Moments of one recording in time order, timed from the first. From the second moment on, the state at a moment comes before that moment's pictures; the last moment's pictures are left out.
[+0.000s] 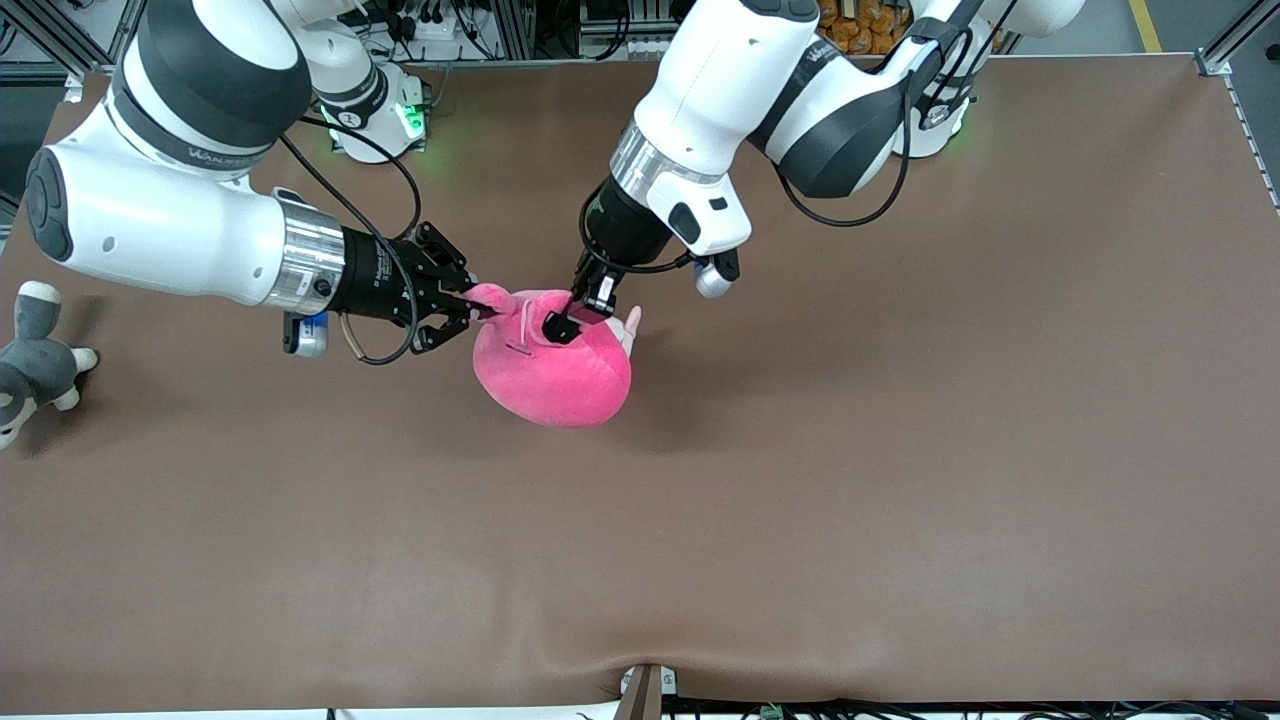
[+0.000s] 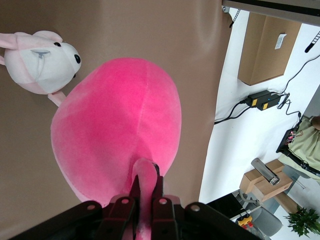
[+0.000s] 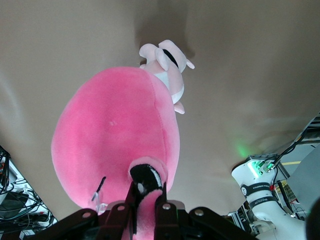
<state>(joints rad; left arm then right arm) -0.66 0.44 -0.15 -1.30 -0.08 2.35 -2.19 0.37 0.28 -0.06 -1.44 0.69 1.71 1.75</state>
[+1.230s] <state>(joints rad) -0.33 0.34 -0.13 -1.29 0.02 1.98 -1.61 -0.15 0.28 -0.08 -1.42 0.66 1.35 1.41</state>
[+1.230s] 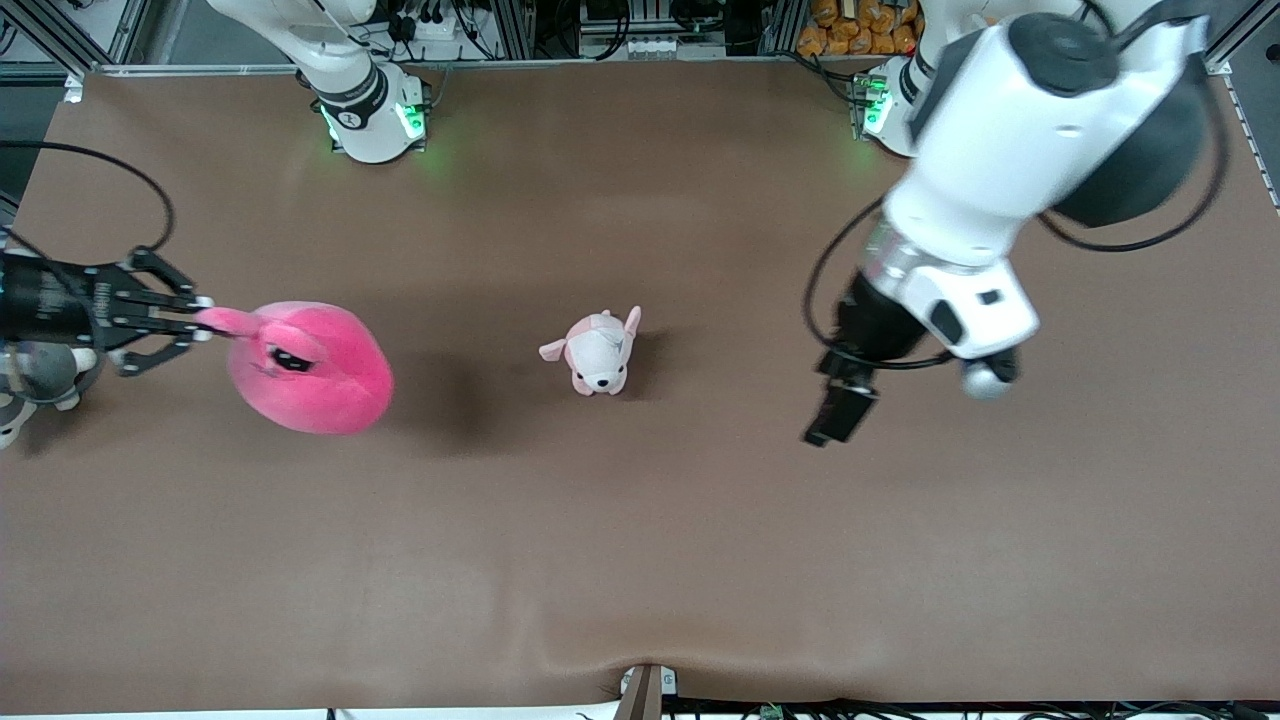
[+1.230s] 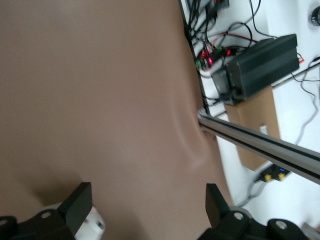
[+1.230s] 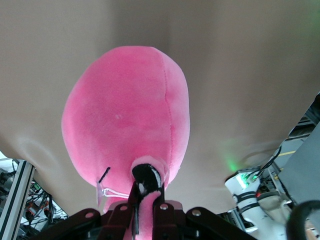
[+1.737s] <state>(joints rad) -0.12 0.15 -0.14 -1.41 -0.04 1.82 -1.16 -0.31 0.50 -0.08 -1.47 0.55 1.33 0.93</state>
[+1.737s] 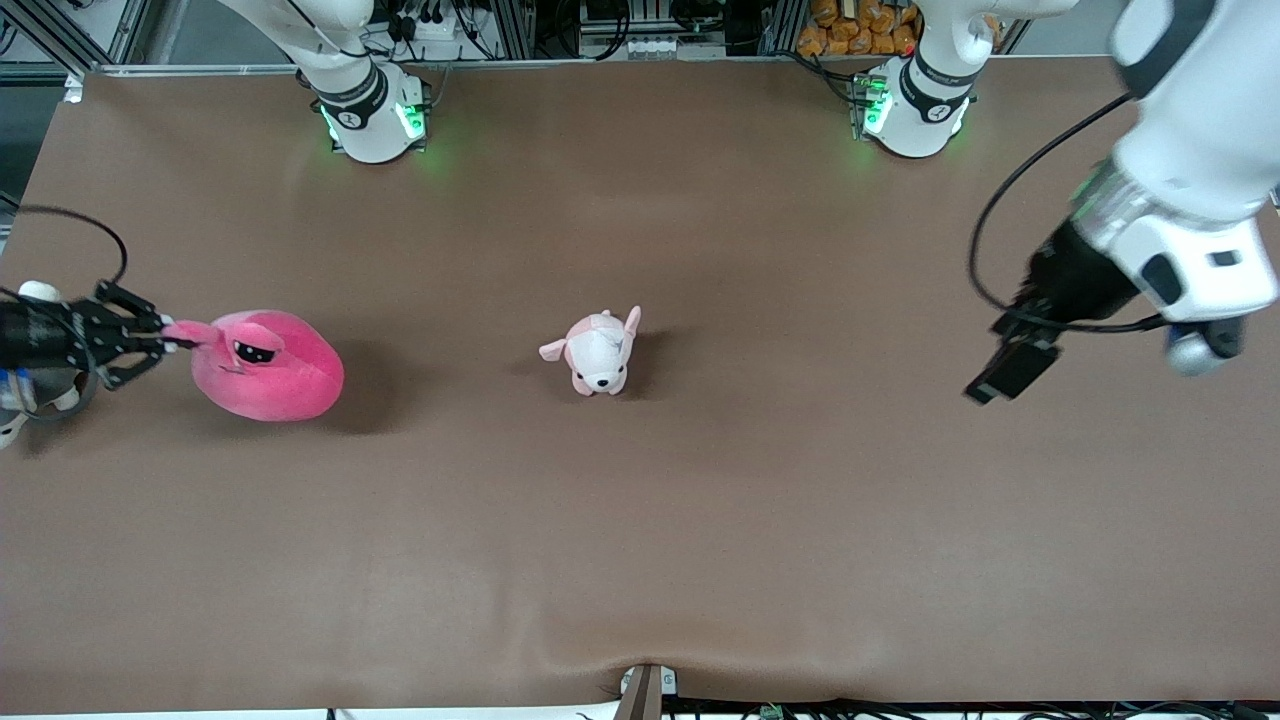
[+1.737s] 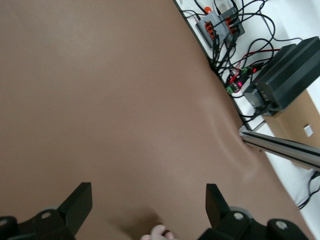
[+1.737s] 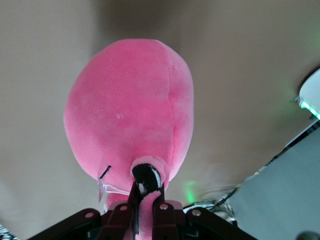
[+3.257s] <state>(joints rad) -0.02 -0.02 -0.05 -1.56 0.05 1.45 0.08 -0.11 0.64 -0.05 -0.99 0.25 1.19 0.66</state>
